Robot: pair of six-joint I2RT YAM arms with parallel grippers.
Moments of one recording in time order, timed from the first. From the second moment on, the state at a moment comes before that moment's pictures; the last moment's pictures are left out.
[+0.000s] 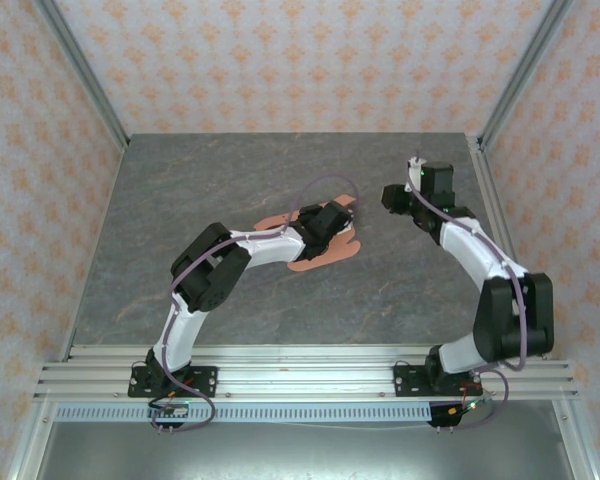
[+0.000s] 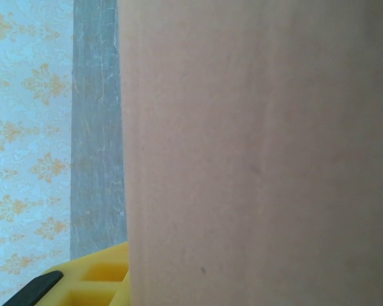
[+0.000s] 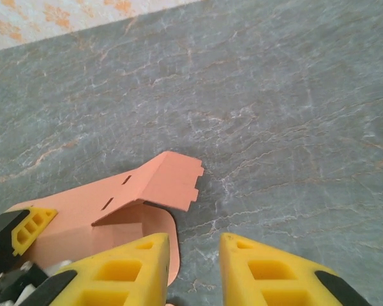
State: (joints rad) left arm -0.77 2.13 1.43 -0.15 -0.66 0.73; right arm 0.11 1.49 1.02 -0.20 -0.29 0.23
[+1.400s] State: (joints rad) left arm -0.60 2.16 1.69 -0.42 -0.29 0.82; right arm 0.12 2.21 1.77 -0.71 -0.58 -0.14
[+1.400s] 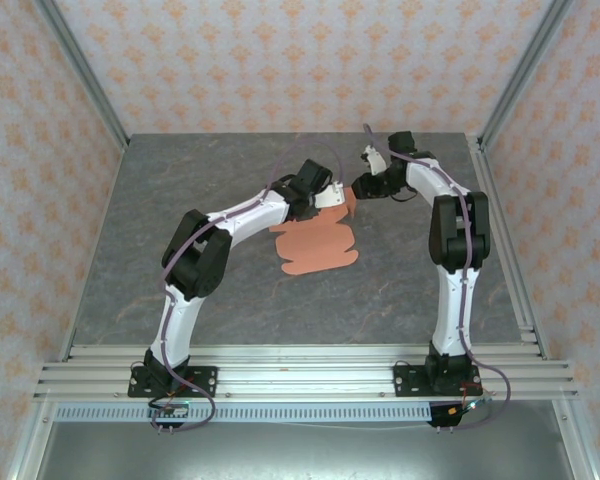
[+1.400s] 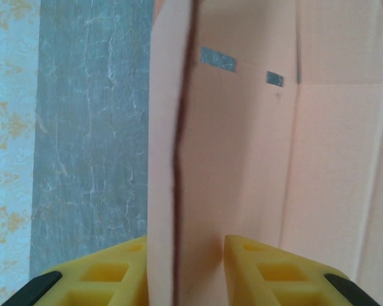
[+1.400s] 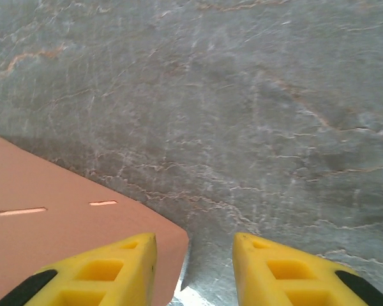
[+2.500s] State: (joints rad) left arm -0.59 2.22 1.56 -0.15 -0.44 0.90; right arm 0.17 2.14 1.63 -0.66 -0.60 -0.14
